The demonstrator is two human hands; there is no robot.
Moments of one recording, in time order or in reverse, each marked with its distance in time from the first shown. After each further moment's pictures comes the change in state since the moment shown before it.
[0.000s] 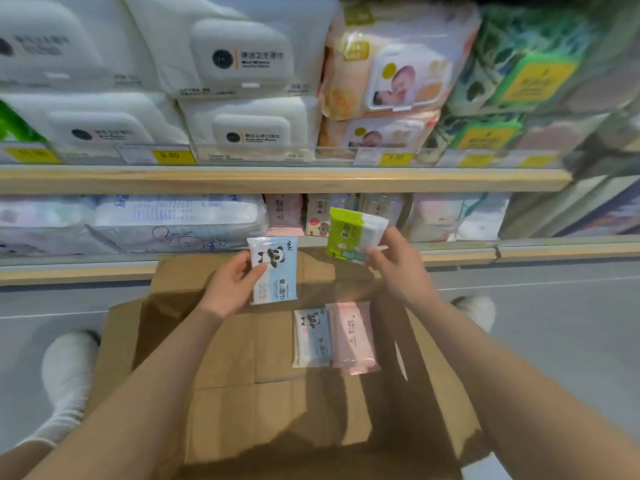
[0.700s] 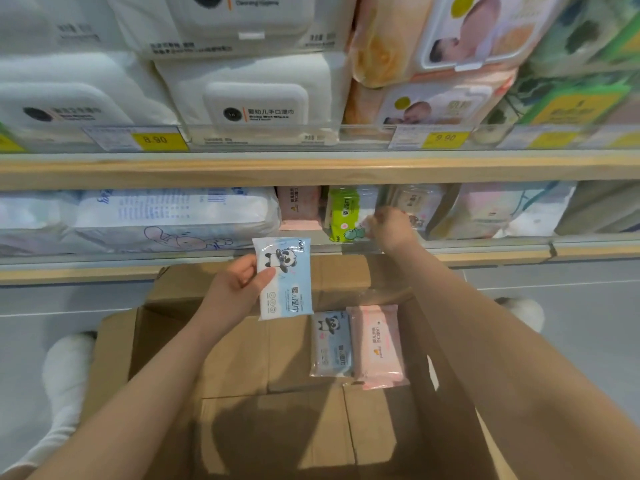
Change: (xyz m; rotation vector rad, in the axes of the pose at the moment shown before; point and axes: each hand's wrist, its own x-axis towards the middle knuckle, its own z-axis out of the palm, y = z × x) left_hand 0.017 -0.007 -0.001 -0.026 0.019 -0.013; right_hand 0.134 0.063 0.071 -0.347 -0.094 0.280
